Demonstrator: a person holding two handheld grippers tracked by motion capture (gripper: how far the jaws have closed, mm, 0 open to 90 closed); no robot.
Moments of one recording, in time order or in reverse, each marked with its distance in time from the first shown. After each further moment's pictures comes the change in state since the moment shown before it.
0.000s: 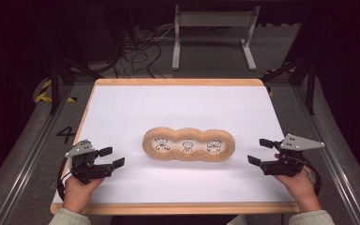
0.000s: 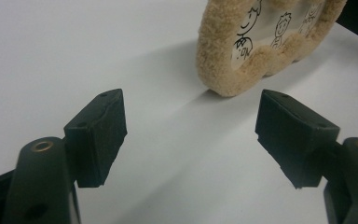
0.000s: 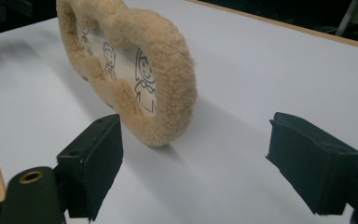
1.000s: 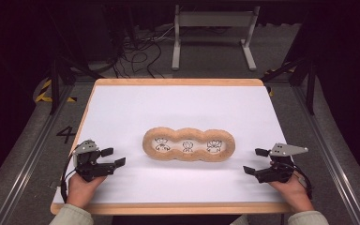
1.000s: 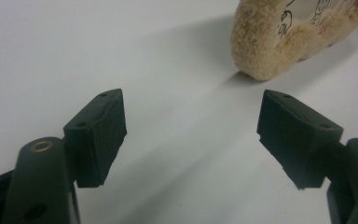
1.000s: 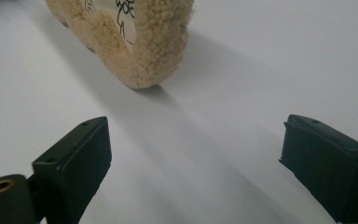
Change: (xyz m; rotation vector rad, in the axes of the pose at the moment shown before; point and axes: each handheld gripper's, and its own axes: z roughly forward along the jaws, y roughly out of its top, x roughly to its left) left arm 0.016 -0.010 0.021 0.043 0.021 -0.019; right arm -0.010 -0.043 0.030 0.103 0.035 0.036
